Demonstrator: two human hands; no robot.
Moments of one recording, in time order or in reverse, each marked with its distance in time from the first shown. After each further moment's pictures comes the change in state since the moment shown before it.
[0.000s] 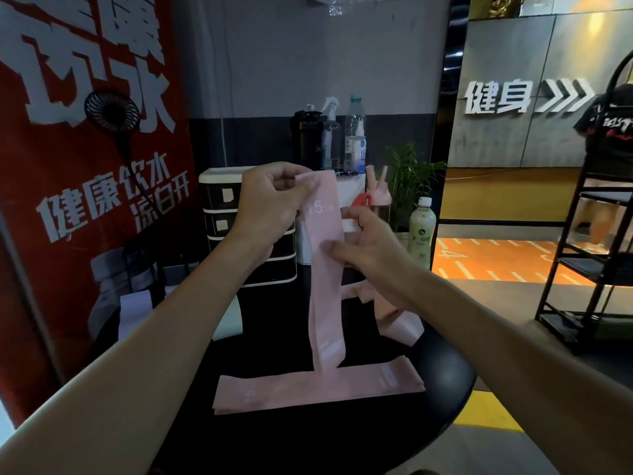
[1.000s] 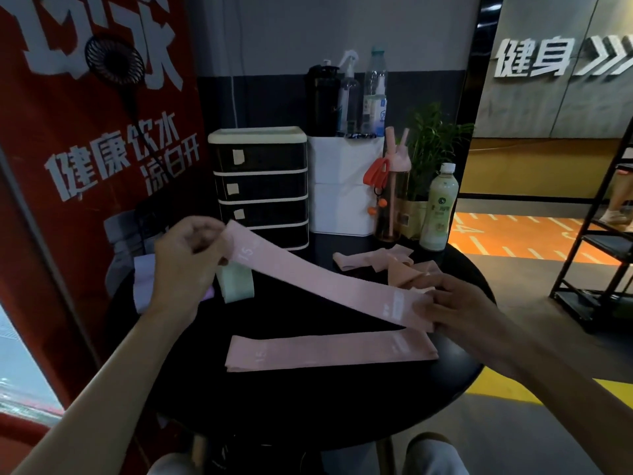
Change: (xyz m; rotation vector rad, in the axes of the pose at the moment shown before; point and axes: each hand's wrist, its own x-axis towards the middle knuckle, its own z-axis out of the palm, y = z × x) left_hand -0.082 -0.085 -0.095 0.141 0.280 -0.174; right_hand -0.081 0.105 -0.071 0.095 0.093 0.286
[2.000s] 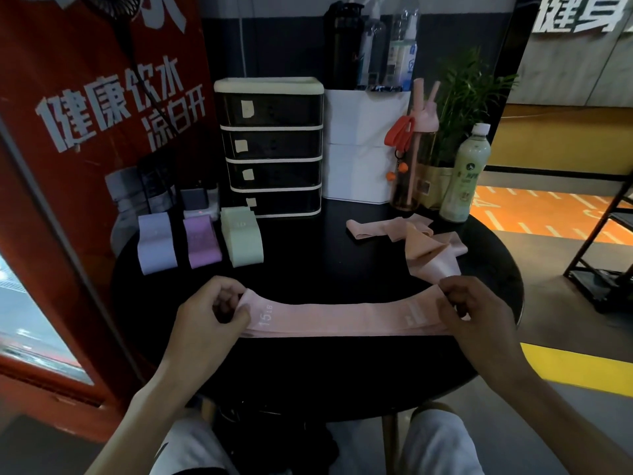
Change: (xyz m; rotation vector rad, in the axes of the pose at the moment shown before) left_hand -0.082 -0.084 -0.031 0.348 -0.227 -0.065; right_hand -0.011 0.063 0.016 -0.547 0.376 -0.347
